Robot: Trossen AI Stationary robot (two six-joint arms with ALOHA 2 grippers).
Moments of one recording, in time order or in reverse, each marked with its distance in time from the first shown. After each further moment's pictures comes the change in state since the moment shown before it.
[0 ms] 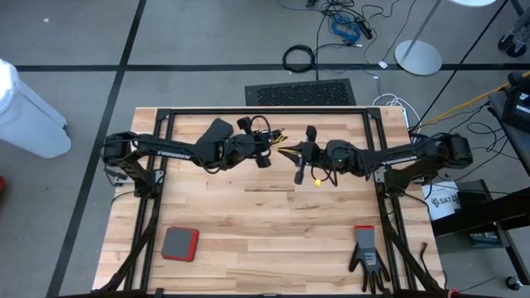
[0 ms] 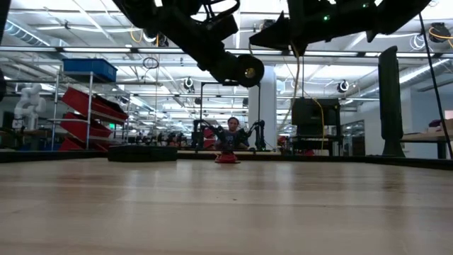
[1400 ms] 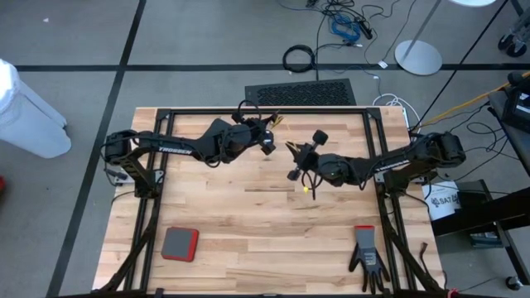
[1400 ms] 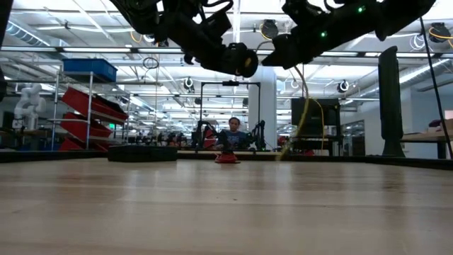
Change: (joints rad) left arm 0.063 0.005 0.000 0.148 -0.034 -0.254; right arm 0.118 0.074 0.001 -0.041 0.576 -0.169
